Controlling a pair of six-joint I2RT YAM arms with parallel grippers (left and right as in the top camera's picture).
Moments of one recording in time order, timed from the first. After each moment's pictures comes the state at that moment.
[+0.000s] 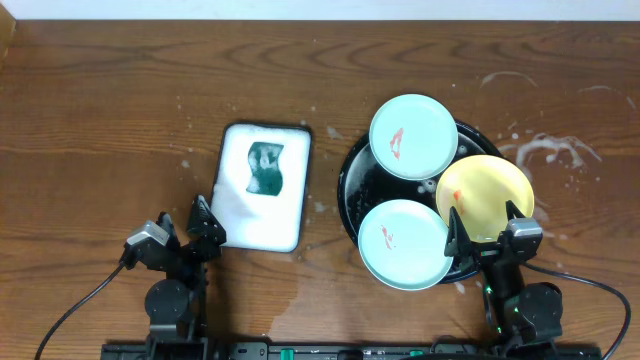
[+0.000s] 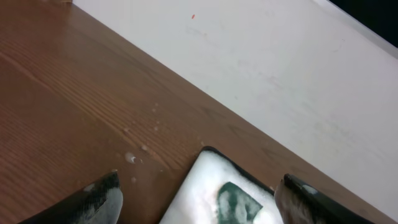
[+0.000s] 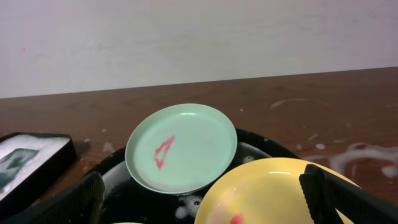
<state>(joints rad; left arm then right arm) -0.01 0.01 0.02 -0.10 -0.19 -0.57 0.18 0.01 0.01 -0.06 0.02 0.16</state>
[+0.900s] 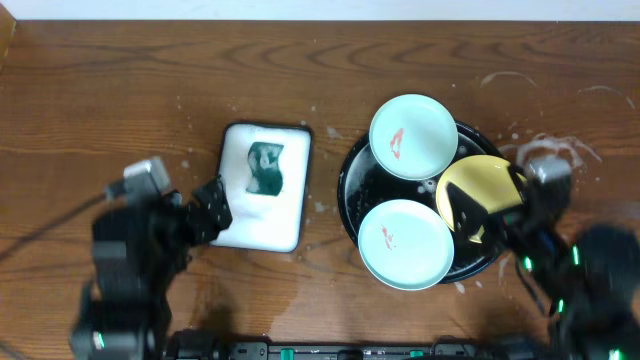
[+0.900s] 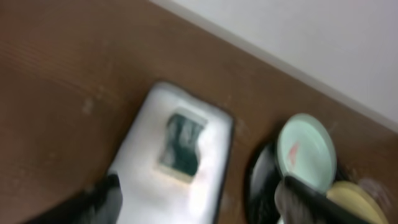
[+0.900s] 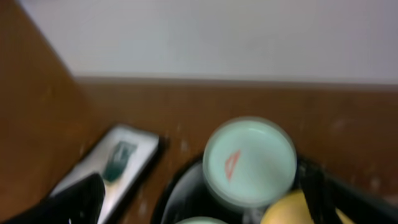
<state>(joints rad) -0.01 0.72 0.94 -0.83 0.13 -0.45 0.18 0.67 0.90 -0.61 -0.27 0.15</state>
